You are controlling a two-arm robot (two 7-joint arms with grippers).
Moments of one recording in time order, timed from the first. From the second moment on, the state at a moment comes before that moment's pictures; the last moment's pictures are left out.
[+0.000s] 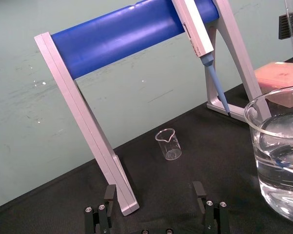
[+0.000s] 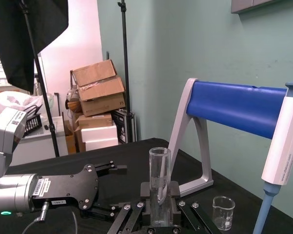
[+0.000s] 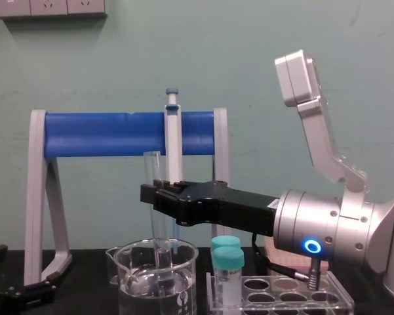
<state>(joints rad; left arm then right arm) -0.20 0.60 0.45 -1.41 -0.25 -0.12 0.03 0.62 0.17 -0.57 -1.03 0.47 -0.15 0.70</state>
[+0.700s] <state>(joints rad) -0.20 0.60 0.45 -1.41 -0.25 -0.12 0.03 0.62 0.17 -0.57 -1.02 0.47 -0.15 0.70</state>
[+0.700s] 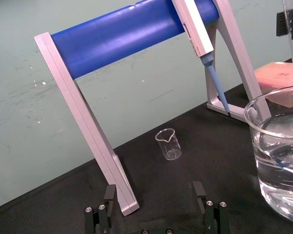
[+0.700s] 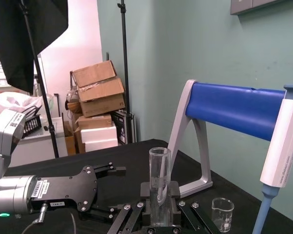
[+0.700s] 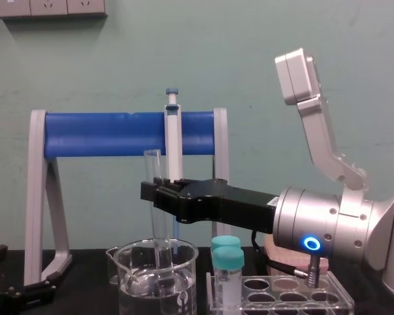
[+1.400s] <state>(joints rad) -0.20 0.60 0.45 -1.41 -0.25 -0.12 0.03 0.59 0.24 -0.51 -1.25 0.50 -0.19 0.66</state>
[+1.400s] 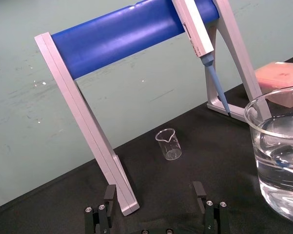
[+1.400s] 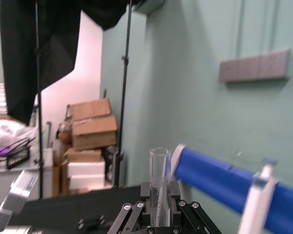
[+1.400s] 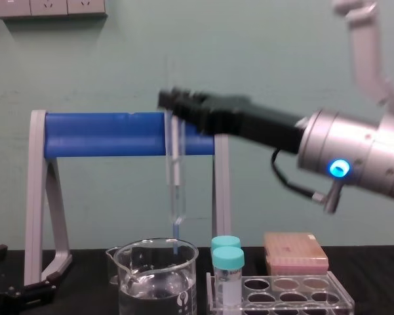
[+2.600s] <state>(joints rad) -0.20 0.60 0.45 -1.41 -0.25 -0.12 0.03 0.32 0.39 -0.34 -1.50 0.49 -0.13 0.47</state>
